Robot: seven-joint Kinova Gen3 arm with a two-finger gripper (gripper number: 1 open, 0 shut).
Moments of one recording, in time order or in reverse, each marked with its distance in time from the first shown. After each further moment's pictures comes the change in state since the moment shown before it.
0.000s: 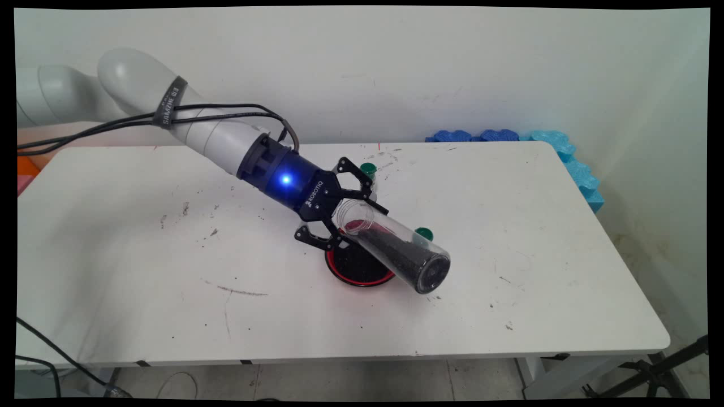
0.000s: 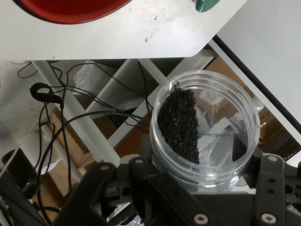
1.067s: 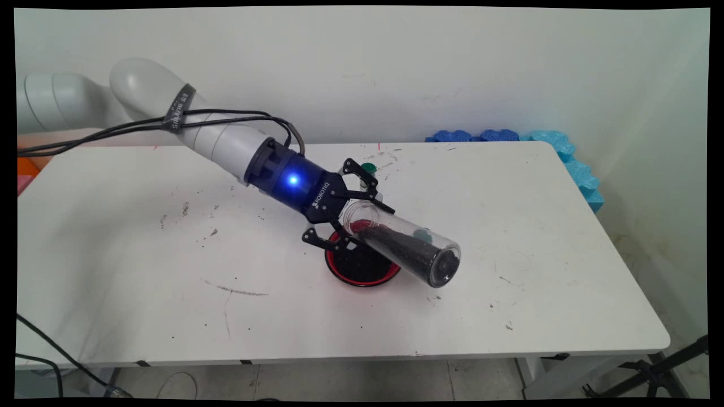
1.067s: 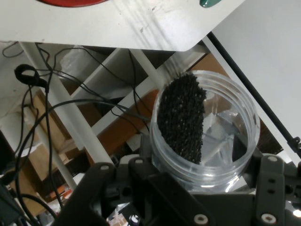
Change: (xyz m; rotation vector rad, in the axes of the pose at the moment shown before) arm 0.007 -0.001 0.010 -0.024 -0.036 -0.091
